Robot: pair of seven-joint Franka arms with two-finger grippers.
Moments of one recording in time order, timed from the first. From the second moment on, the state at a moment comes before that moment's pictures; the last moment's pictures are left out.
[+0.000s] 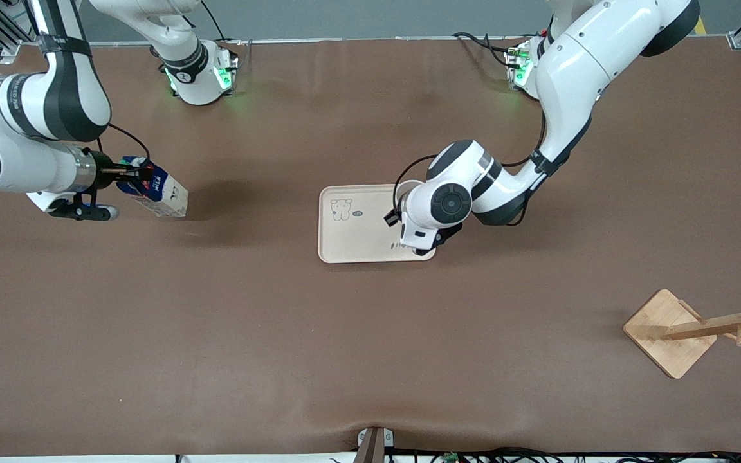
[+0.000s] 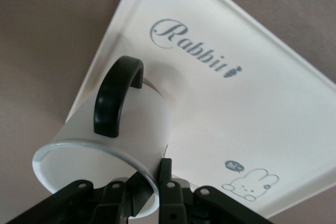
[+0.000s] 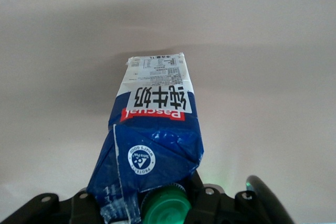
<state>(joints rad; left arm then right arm) -0.12 0.74 -0.65 -1.66 0.04 2.10 -1.31 0.03 0.02 -0.05 -2.09 0.03 1.67 0.07</state>
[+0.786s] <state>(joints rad) -0.12 0.73 -0.65 -1.47 0.05 1.99 -1.34 0.19 0.02 -0.04 -1.95 0.17 1.56 0.13</state>
